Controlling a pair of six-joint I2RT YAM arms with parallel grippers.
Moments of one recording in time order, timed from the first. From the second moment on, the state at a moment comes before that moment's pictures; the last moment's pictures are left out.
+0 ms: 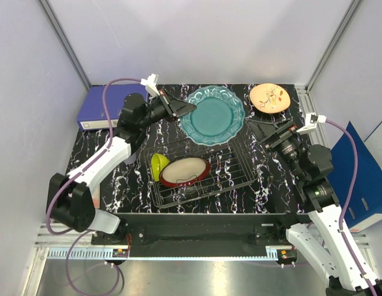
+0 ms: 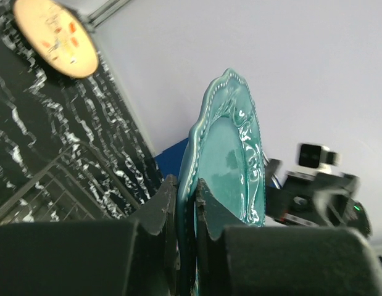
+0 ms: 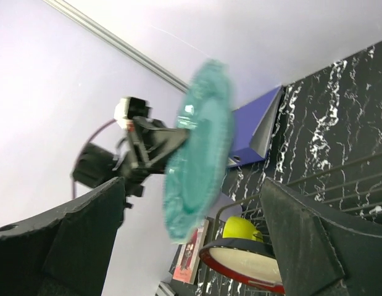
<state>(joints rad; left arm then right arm) -0.41 1.38 1.09 0.35 0.57 -1.06 0.31 0.62 0.76 0.01 -0.18 0.99</state>
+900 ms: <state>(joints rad) -0.49 1.42 1.09 0.28 0.54 -1.03 0.30 0.95 0.78 0.16 -0.30 1.02</state>
